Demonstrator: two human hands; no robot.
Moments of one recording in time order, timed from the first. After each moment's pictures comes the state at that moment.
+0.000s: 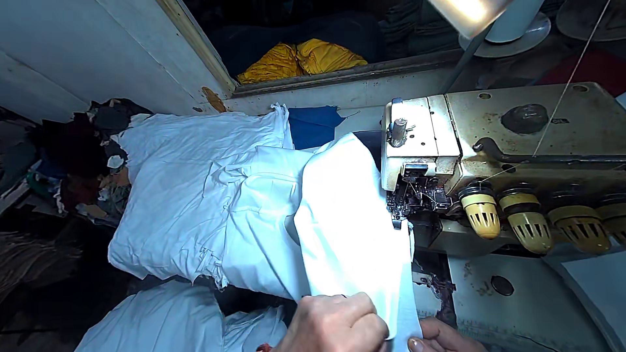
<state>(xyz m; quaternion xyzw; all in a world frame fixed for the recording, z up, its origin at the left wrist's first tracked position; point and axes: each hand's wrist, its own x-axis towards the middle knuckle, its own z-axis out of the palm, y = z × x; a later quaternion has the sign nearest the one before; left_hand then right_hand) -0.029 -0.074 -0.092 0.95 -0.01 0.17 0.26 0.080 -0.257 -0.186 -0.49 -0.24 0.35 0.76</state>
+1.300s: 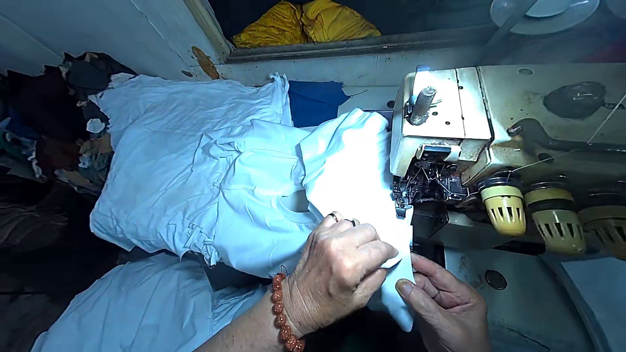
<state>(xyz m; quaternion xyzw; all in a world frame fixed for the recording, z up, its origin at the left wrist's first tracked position) 0.019 -0.047 -0.112 0.94 0.00 0.27 0.19 0.105 -0.215 -0.163 -0.46 -0.20 0.32 0.80</state>
